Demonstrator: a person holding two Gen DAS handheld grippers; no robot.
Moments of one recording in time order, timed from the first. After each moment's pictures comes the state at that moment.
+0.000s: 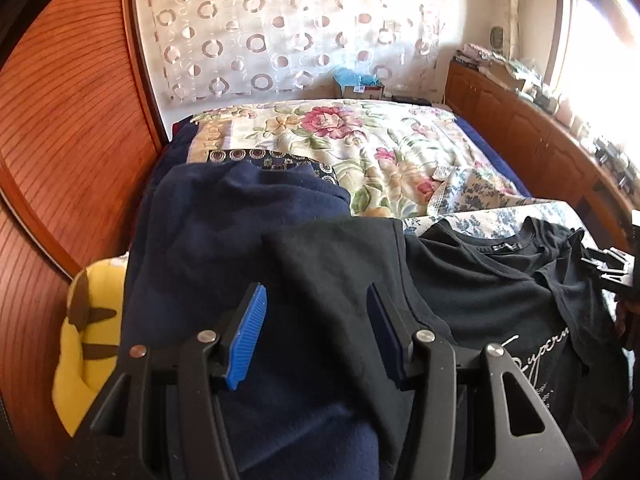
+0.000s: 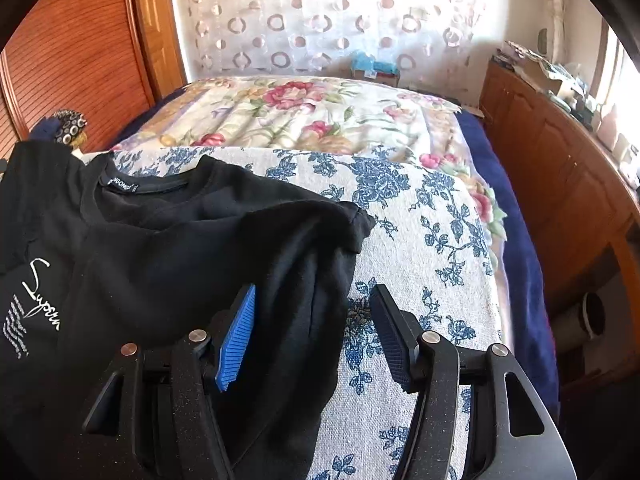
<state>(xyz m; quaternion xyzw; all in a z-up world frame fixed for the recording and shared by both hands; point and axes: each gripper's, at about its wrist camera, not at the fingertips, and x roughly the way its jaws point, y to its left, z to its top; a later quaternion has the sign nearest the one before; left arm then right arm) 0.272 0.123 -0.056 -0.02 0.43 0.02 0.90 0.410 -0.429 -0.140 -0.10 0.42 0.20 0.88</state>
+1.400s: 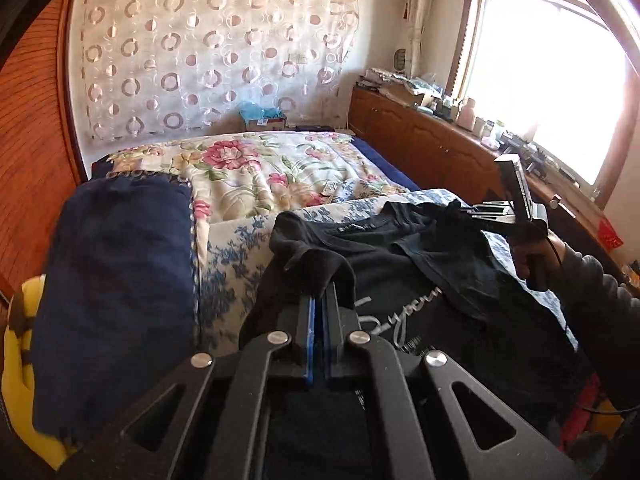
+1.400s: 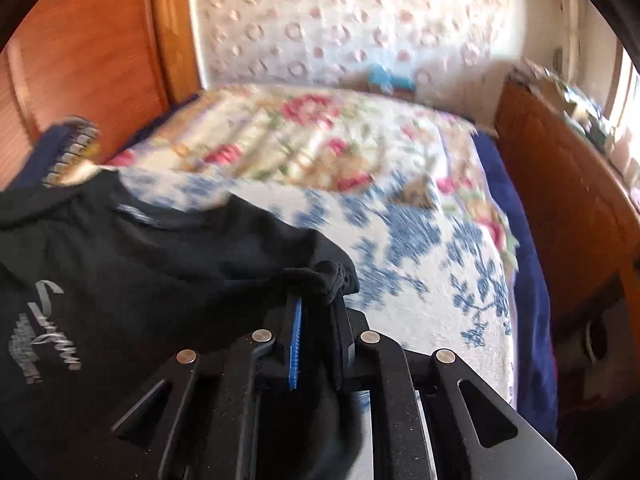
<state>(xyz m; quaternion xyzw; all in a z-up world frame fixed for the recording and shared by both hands) 0.166 0.052 -0.023 -0.04 0.35 -0.14 0.92 0.411 -0.397 -0.116 -0.11 0.38 0.24 0.89</state>
